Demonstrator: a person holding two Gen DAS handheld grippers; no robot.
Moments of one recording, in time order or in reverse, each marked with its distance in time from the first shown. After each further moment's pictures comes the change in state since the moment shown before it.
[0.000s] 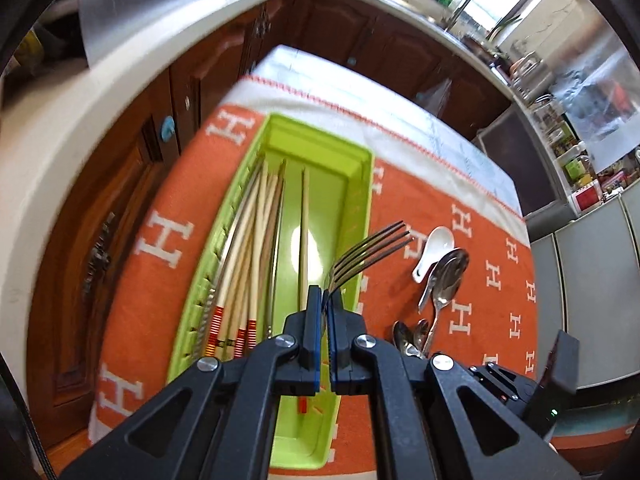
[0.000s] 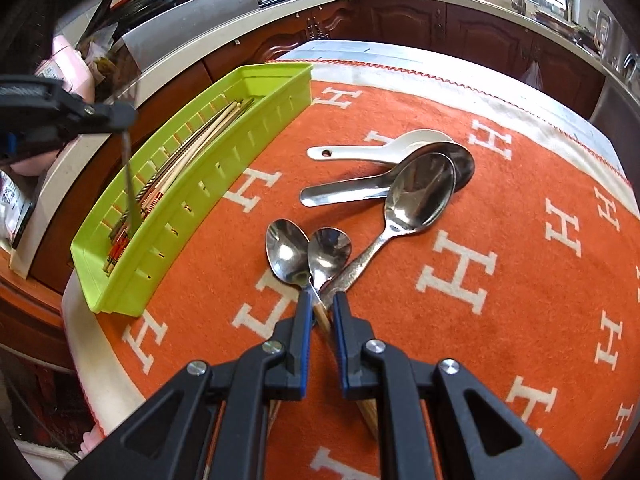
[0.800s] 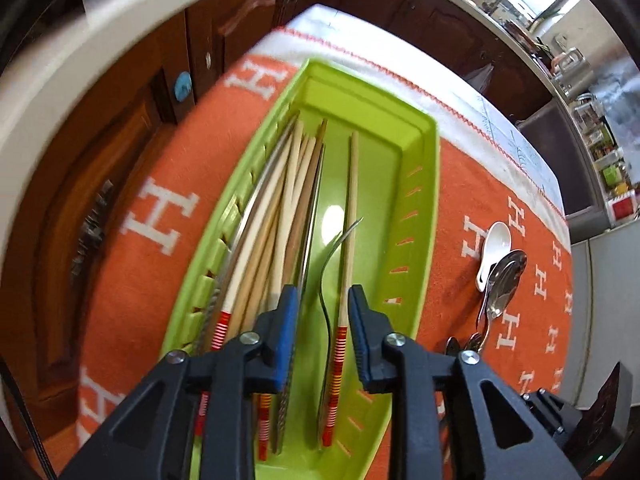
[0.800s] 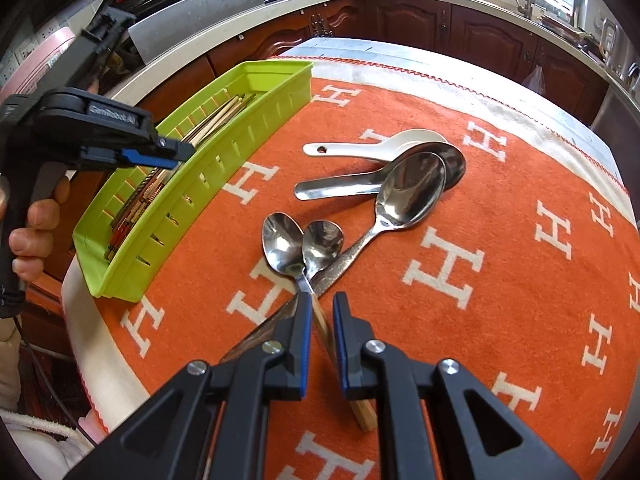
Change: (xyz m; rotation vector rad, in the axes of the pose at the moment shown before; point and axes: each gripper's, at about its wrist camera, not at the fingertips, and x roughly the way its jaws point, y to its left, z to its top) left arm 0.048 0.011 -0.002 -0.038 0.047 0.122; right arm -0.007 -0.001 0.001 -0.040 0.021 -0.009
